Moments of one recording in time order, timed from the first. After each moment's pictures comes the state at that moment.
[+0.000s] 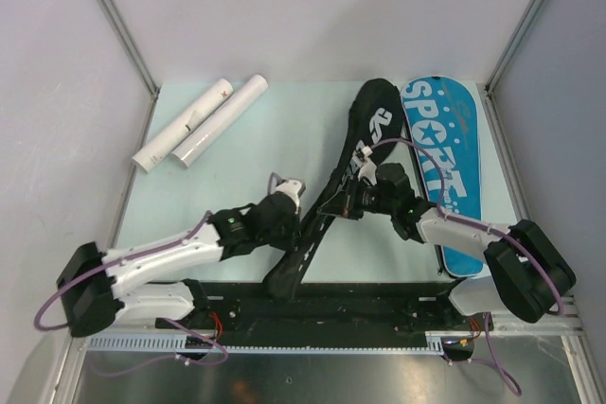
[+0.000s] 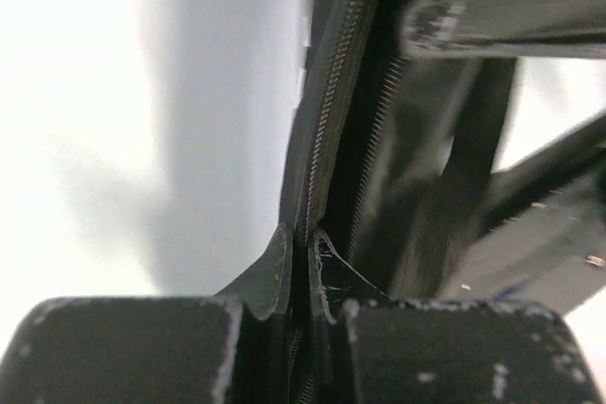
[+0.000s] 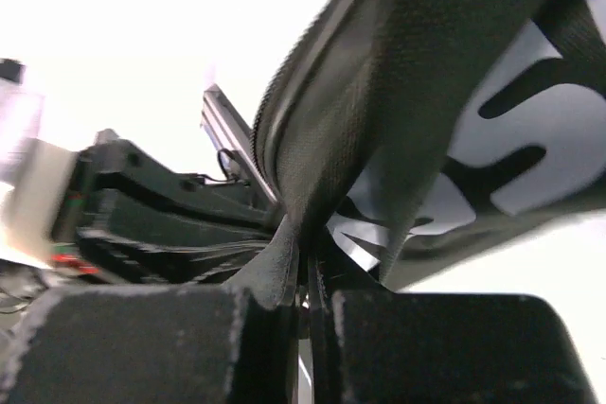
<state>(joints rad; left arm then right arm) -0.97 1.11 0.72 -0.41 -0.10 -0.62 0.63 1.35 0.60 0.36 -0.54 0.92</state>
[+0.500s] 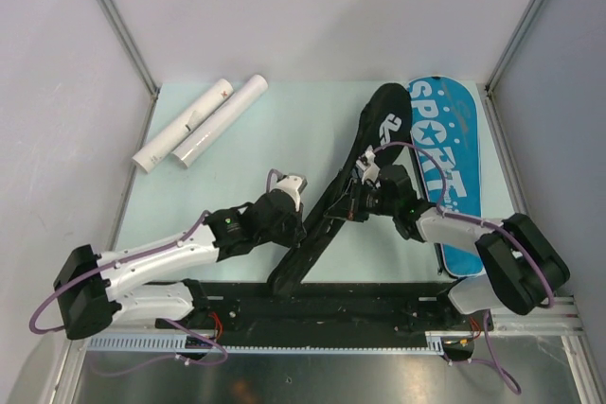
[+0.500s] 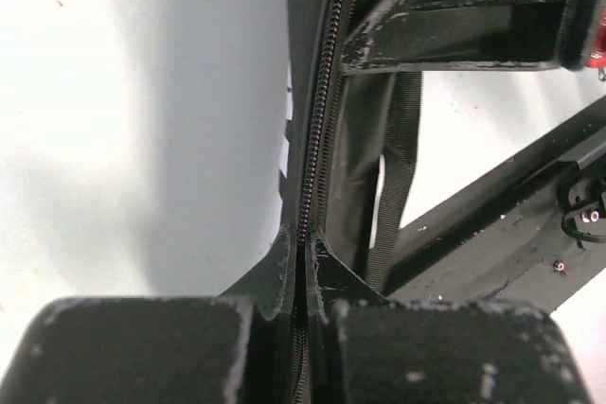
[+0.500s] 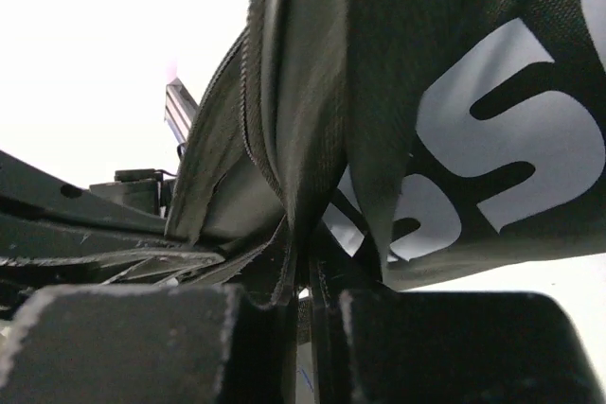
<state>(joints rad) -1.00 1.14 0.76 -0.41 -0.16 -0.62 0.59 1.38 0.57 0.36 -0.56 0.86</state>
